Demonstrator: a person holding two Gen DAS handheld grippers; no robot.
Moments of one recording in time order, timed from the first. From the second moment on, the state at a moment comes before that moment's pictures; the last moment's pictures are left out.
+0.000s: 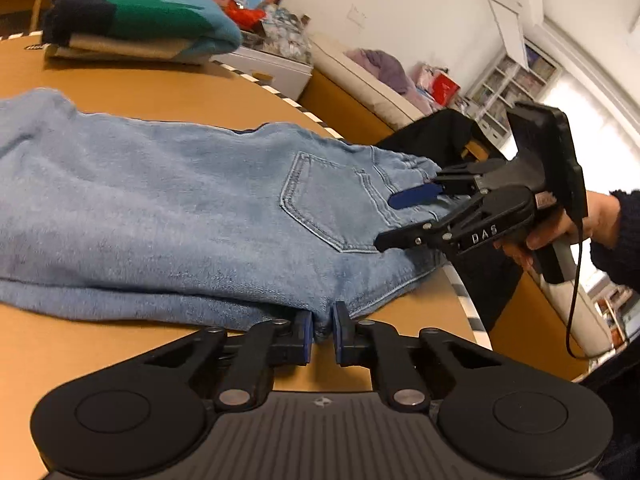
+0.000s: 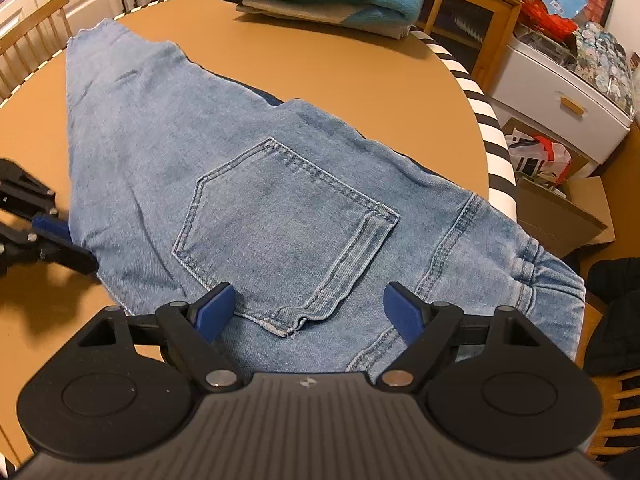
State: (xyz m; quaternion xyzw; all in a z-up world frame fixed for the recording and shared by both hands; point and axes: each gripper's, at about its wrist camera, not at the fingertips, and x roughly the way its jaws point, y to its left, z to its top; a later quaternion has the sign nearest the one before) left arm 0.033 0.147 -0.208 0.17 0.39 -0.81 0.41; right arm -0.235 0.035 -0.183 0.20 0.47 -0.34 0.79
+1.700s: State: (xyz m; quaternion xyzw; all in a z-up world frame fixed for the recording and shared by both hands) left arm -0.095 0.101 -0.161 0.17 0.37 -0.63 0.66; right arm -0.308 -0.005 -0.140 0.15 0.41 -0.24 0.87
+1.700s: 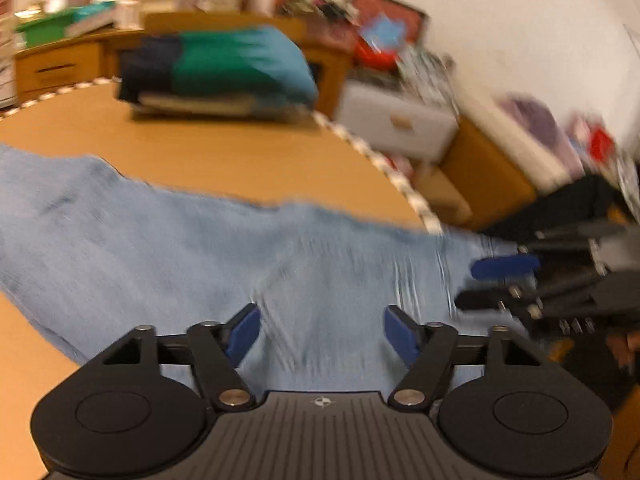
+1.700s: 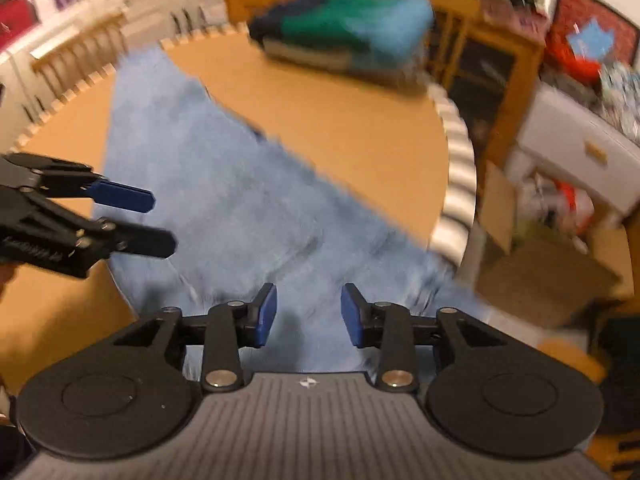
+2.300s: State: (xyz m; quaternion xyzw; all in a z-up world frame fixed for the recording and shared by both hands) left arm -0.120 0.035 -0.189 0.27 0.43 -0.49 0.71; right arm -0.218 -0.072 -0.176 0.16 0.49 -0.14 0.85
